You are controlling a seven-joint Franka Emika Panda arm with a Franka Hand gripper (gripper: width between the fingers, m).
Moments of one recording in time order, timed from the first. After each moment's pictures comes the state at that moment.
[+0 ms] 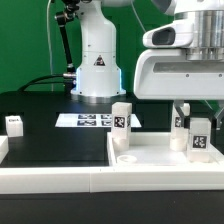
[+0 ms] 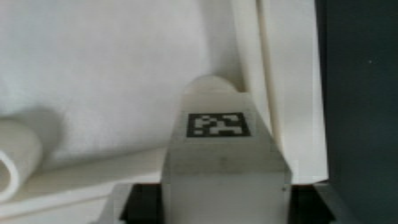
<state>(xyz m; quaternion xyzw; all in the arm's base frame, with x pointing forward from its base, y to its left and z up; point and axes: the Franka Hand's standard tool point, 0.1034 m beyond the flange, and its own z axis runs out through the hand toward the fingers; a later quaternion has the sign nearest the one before) 0.629 0.115 0.081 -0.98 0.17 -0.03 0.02</state>
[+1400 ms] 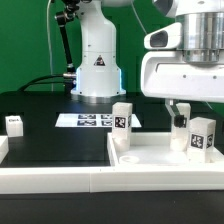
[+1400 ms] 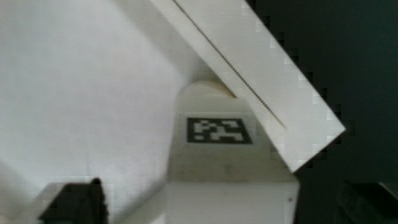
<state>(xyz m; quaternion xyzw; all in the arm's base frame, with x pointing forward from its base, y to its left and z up) 0.628 0.117 0.078 -0.93 0.35 -0.03 0.03</state>
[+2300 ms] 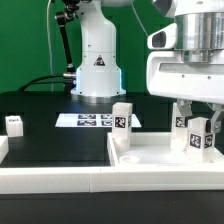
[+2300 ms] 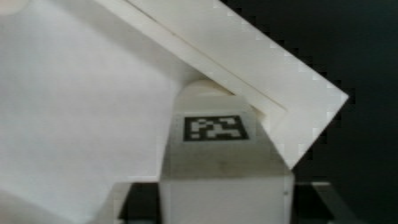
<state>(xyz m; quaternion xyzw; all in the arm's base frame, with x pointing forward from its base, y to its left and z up) 0.628 0.117 0.078 -0.87 0.48 -0.02 0.03</state>
